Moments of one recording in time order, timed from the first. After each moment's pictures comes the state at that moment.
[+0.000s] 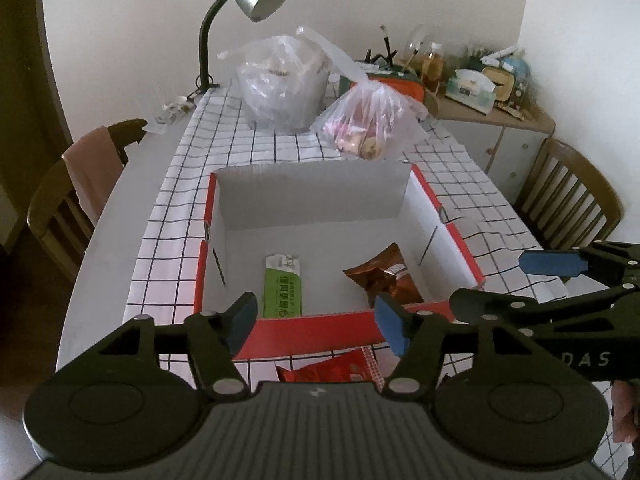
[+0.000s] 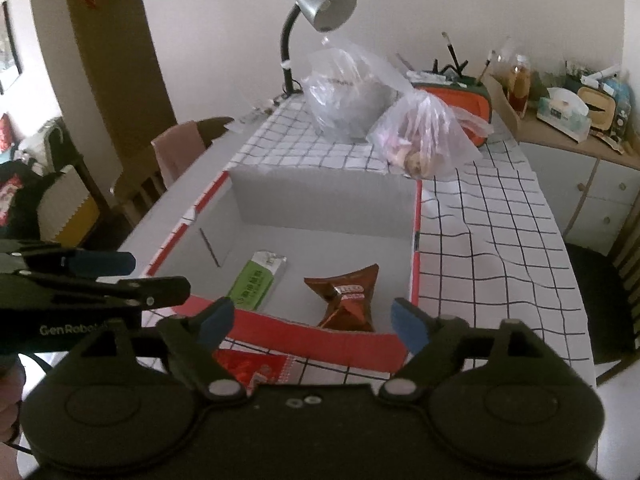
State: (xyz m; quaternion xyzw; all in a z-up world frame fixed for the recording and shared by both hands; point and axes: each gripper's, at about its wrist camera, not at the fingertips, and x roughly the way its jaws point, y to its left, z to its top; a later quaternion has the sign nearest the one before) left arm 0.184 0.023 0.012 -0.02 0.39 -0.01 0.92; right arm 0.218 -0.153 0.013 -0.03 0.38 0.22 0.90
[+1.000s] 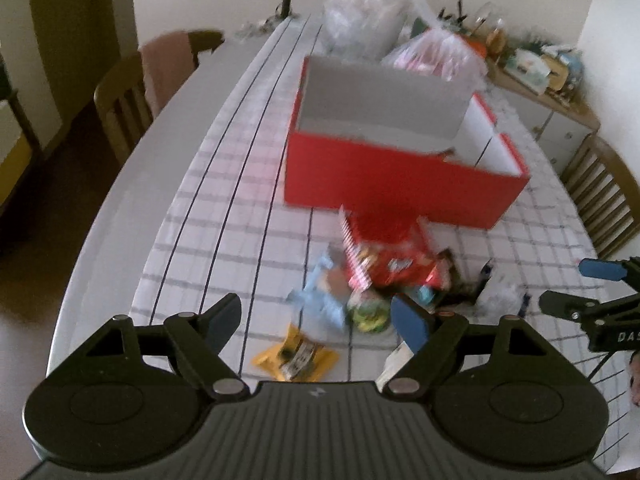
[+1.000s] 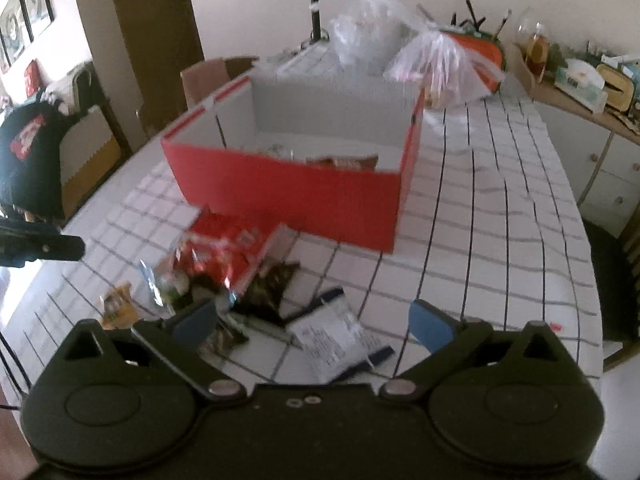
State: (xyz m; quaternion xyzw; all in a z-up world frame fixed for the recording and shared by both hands) left arm 0.073 0.062 -0.054 -0.09 0.45 0.07 0.89; right arm 0.152 -0.202 -0.060 -0.08 0.42 0.26 0.87
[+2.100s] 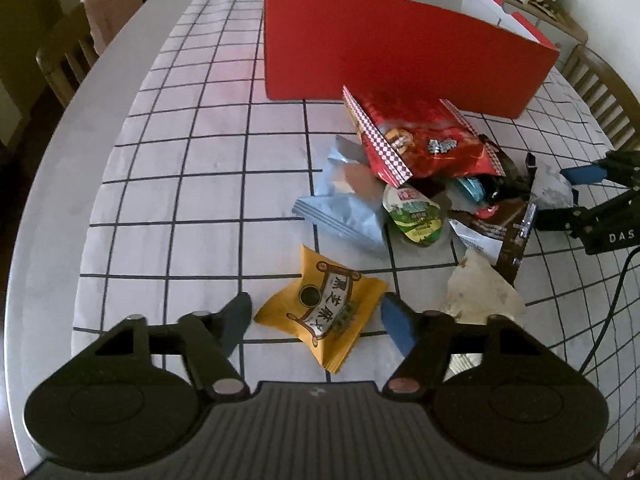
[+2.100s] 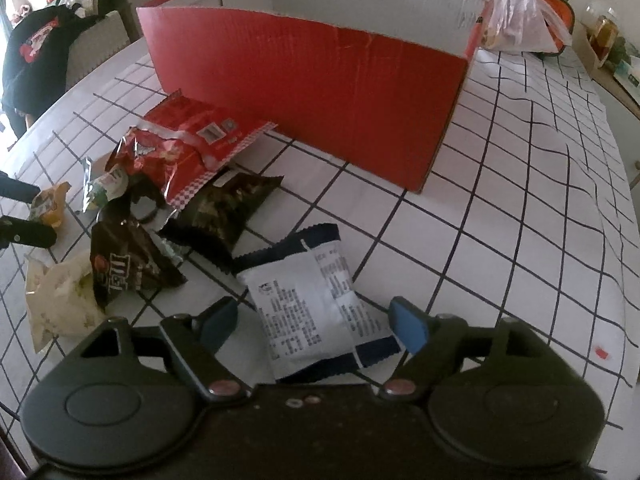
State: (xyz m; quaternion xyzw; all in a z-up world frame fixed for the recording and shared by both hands) left arm 0.089 0.073 -0.140 -0.05 0.53 0.00 0.85; right arm 0.192 -0.182 -0.140 -0.18 0.48 0.29 0.81
